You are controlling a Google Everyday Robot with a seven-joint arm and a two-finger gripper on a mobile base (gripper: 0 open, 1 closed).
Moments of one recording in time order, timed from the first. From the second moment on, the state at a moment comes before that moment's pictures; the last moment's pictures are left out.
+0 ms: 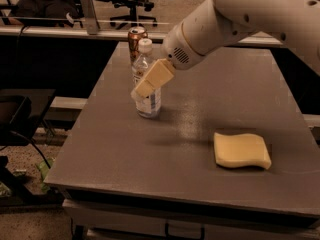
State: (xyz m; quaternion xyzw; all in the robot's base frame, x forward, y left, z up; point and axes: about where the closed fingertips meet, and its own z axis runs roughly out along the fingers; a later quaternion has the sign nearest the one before) arm 0.579 0.011 0.935 -0.53 0.75 0.17 0.34
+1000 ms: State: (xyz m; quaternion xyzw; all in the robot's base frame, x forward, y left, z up) arm 0.586 0.011 0.939 -0.55 0.76 0.18 0.31
